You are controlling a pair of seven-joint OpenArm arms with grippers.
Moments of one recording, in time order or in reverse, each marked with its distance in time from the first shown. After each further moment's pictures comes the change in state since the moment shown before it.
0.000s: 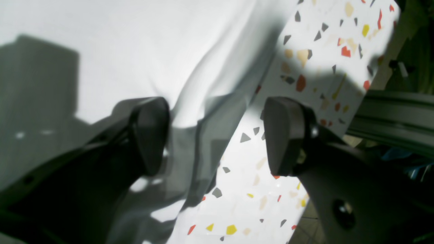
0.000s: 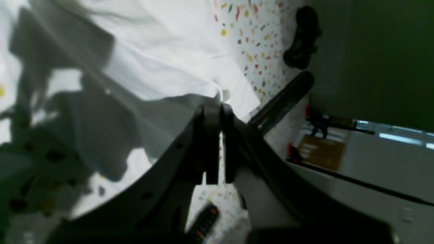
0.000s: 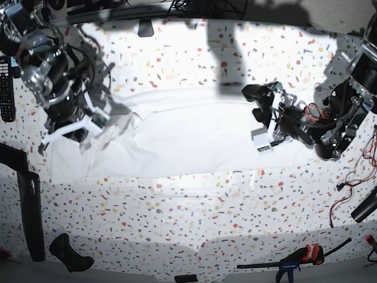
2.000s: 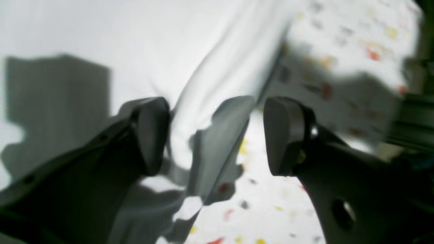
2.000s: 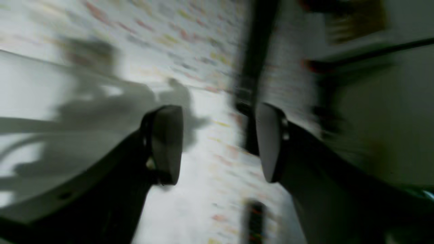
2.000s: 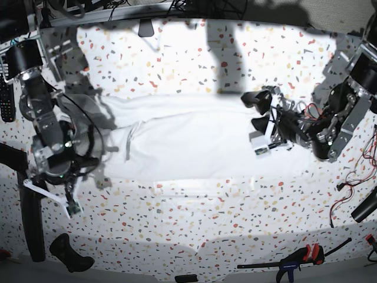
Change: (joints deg) left arm -0.2 0.5 0.0 0.2 11.3 0.0 -8.9; right arm 26.3 -15.1 0.2 -19.0 12.6 -16.3 -13.0
